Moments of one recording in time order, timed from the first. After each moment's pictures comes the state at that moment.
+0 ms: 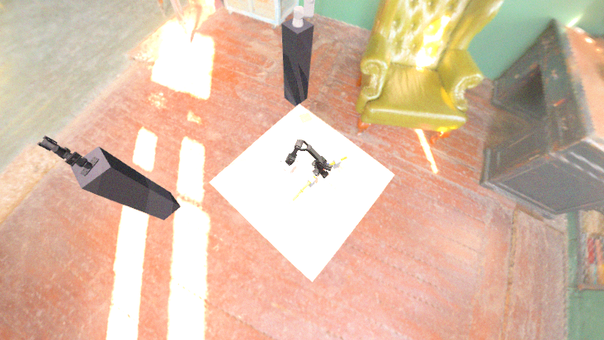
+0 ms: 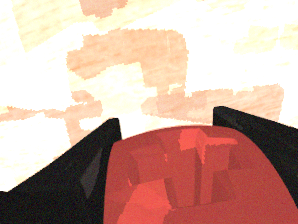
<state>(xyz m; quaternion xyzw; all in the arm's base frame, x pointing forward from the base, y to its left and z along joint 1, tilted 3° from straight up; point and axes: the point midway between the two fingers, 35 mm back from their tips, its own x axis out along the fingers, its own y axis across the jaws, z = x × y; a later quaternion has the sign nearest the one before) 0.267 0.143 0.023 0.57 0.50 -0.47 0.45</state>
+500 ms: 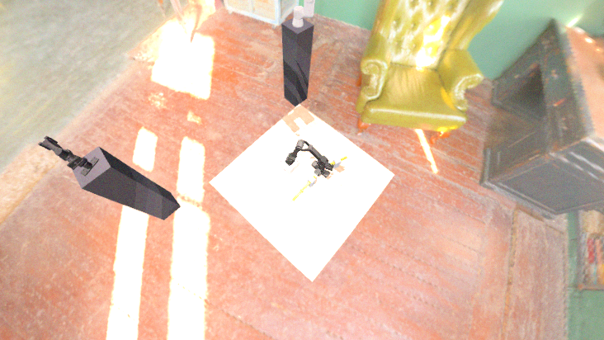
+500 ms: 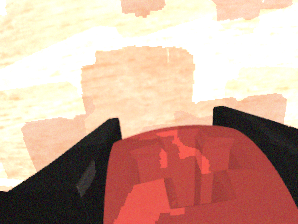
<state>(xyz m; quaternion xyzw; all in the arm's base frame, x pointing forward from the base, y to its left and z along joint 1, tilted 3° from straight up) 0.273 0.143 0.027 0.52 0.51 -0.46 0.51</state>
